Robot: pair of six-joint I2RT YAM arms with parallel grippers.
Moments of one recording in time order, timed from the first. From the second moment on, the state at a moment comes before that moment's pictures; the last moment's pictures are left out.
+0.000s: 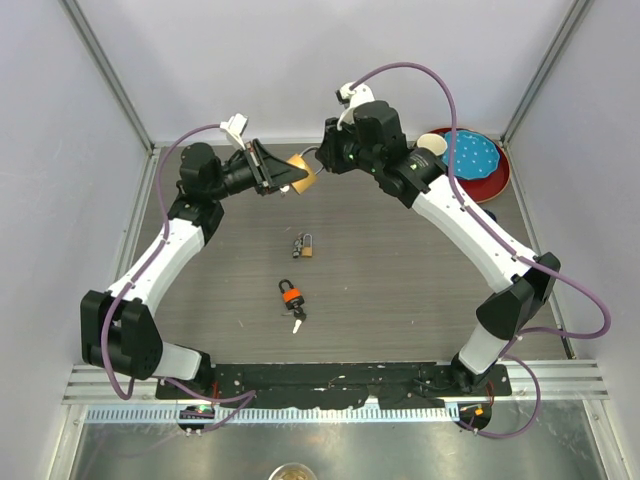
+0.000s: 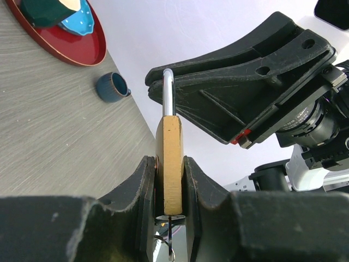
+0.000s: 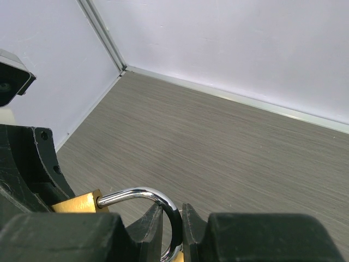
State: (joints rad) left arm -0.28 1.41 1.12 0.32 0.82 -1.07; right arm 0.71 1.68 1.85 -0.51 0.01 0.25
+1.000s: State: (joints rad) left arm -0.24 1.44 1.18 0.31 0.90 -1.08; right arm 0.74 1.71 1.92 -0.53 0.01 0.26
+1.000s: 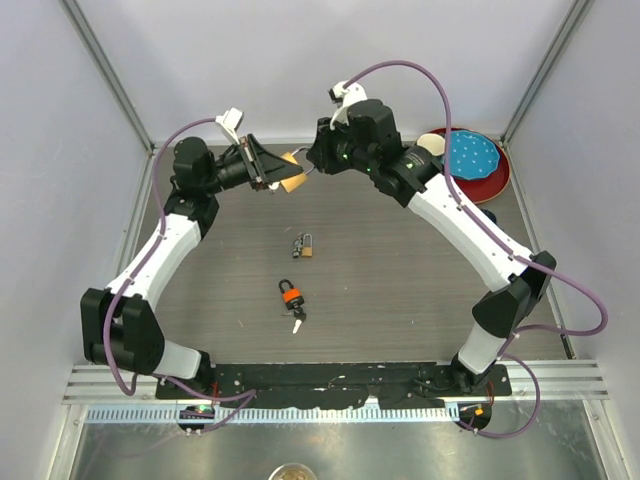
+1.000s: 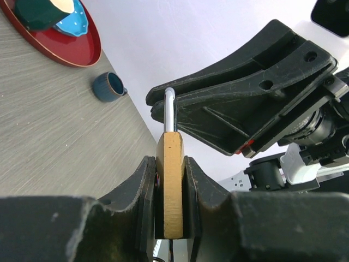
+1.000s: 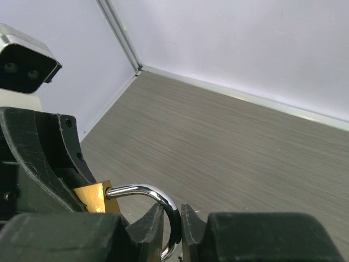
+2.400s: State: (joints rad) left arm -0.21 1.35 1.11 0.59 0.76 -1.29; right arm 0.57 1.48 1.44 0.29 -0.52 0.99
